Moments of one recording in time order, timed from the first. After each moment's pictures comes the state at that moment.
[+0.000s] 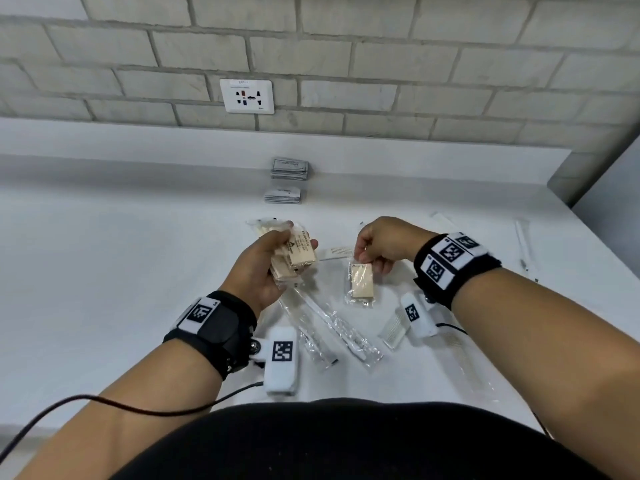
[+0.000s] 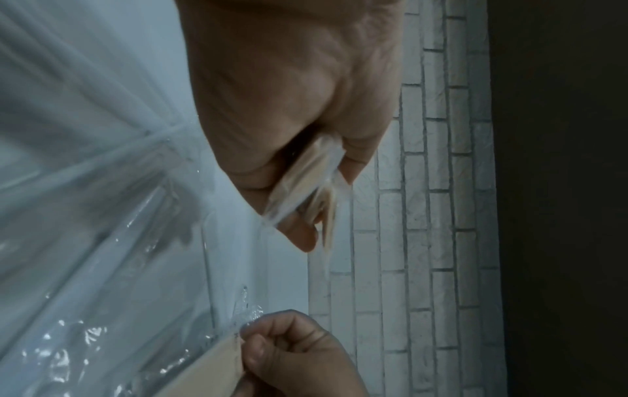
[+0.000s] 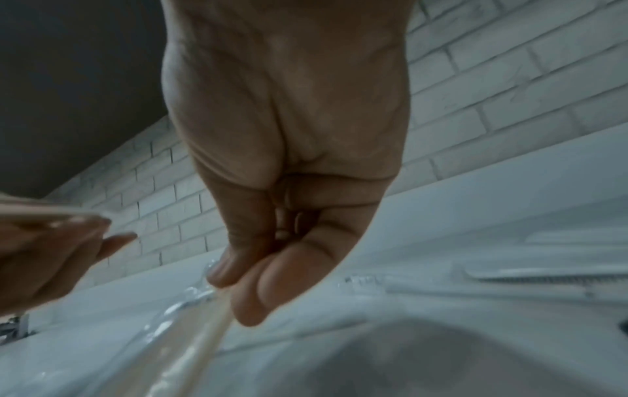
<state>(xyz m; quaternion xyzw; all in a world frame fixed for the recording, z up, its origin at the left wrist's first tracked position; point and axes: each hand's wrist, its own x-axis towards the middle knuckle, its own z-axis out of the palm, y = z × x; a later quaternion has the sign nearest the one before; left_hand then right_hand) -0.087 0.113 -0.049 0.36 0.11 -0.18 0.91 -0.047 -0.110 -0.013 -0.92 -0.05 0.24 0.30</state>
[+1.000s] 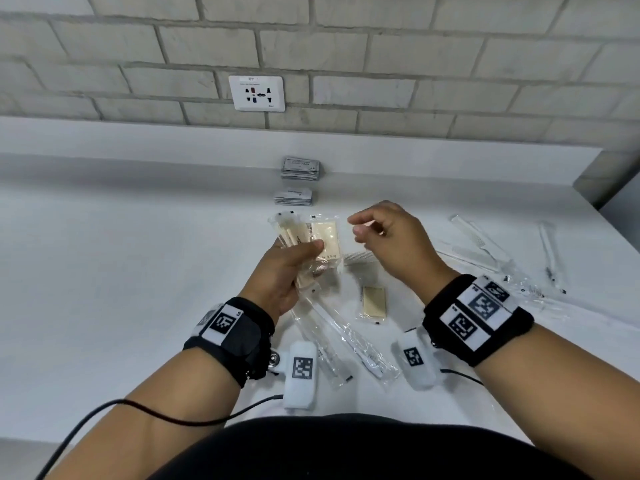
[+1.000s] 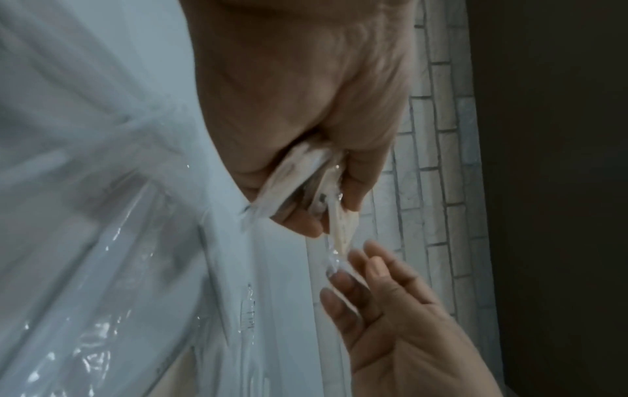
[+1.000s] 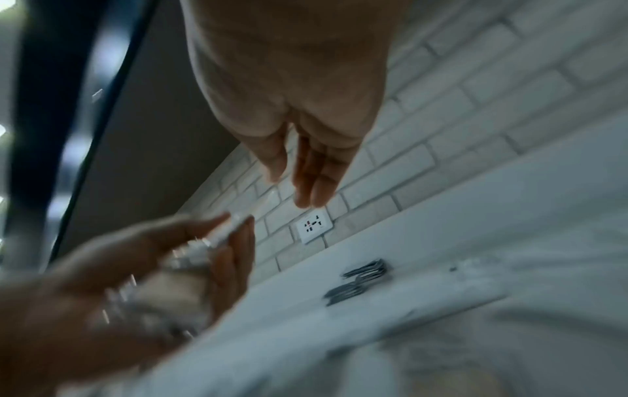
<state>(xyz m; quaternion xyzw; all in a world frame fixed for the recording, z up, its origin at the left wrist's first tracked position) -0.079 0.104 -0.051 0.49 0.05 -0.15 0.86 -0.070 -0.082 -0.017 -0.86 -0.12 -0.08 0.49</state>
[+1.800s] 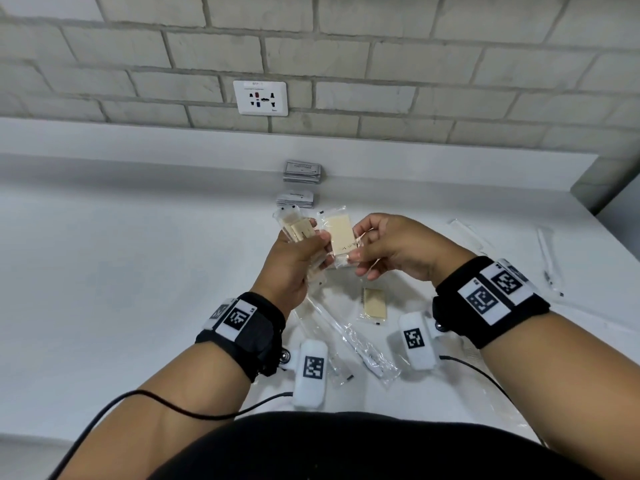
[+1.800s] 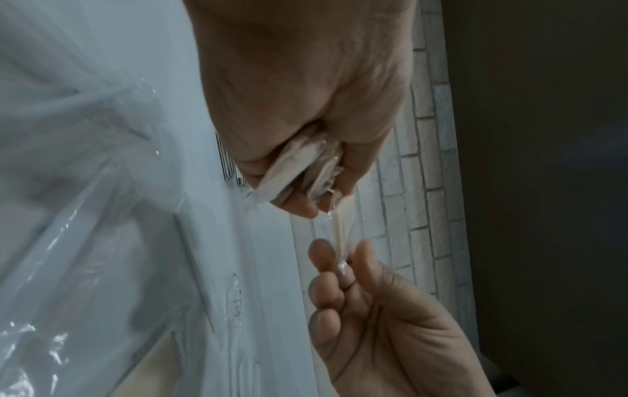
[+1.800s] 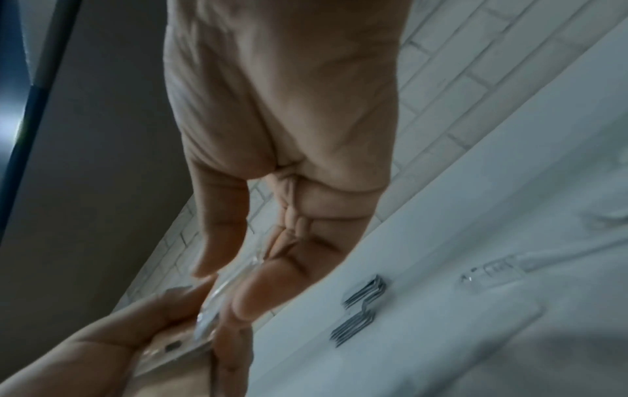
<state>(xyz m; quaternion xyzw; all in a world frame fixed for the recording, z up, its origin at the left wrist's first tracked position) -0.080 0.091 -0.040 0.51 0.03 -0.07 0.86 -0.069 -0.086 0.008 -0.75 -0.04 0.23 0.61</state>
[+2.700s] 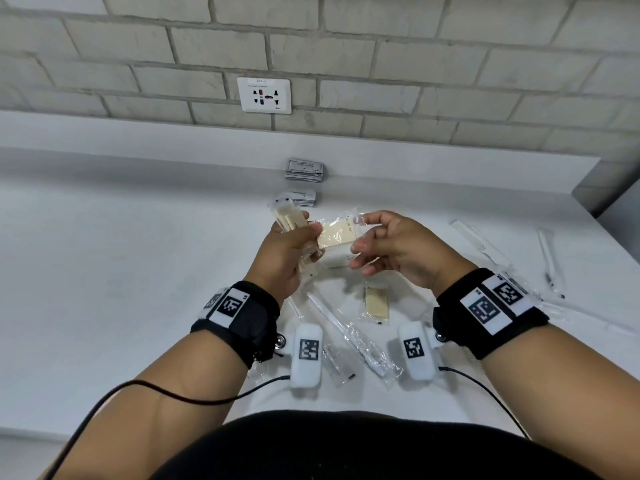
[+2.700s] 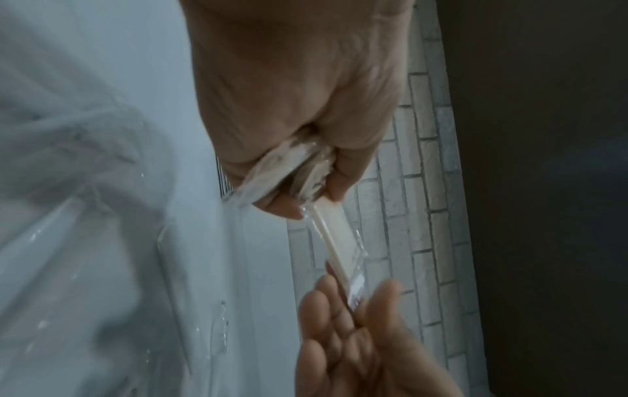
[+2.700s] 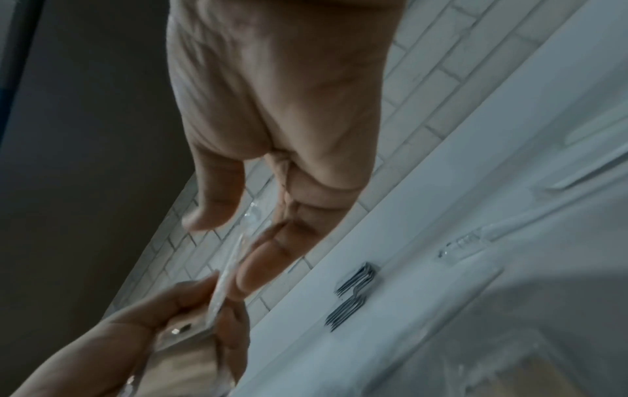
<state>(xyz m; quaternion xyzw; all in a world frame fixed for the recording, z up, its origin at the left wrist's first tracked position) -0.071 0.103 -0.031 0.51 0.07 -0.06 0.86 -0.073 -0.086 -0.005 -0.69 -0.05 0.17 0.70</state>
